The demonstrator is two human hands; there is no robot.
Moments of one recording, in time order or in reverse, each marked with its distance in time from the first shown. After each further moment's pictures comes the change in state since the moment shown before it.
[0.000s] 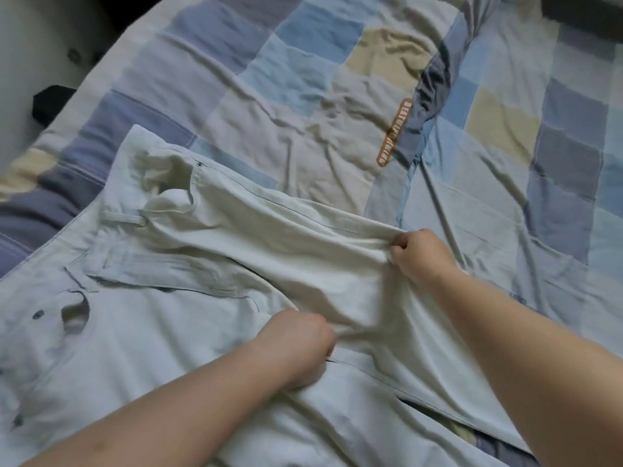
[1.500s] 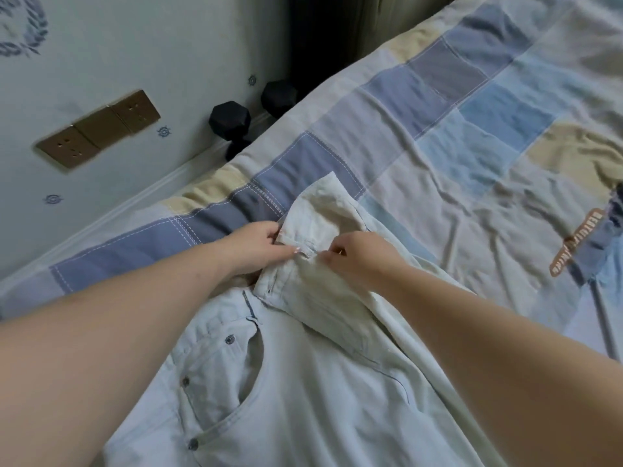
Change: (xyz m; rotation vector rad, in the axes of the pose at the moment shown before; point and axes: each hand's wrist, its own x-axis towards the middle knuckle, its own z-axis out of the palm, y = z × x) left_hand -0.101 -0.285 -0.061 -1.083 0.516 -0.642; right_hand 0.004 -0.315 0.053 -0.117 -0.187 -0.673
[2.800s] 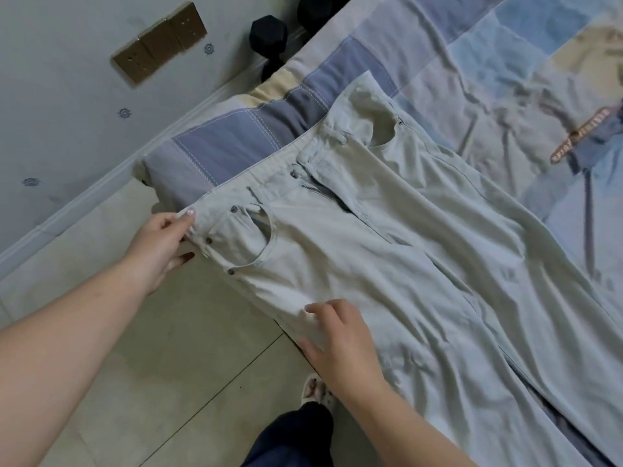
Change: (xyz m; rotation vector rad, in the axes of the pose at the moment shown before) left_hand -0.248 -0.150 -0.045 -0.618 0.517 -0.404; right_hand -0.311 -0.099 0.142 0.293 0.035 -0.096
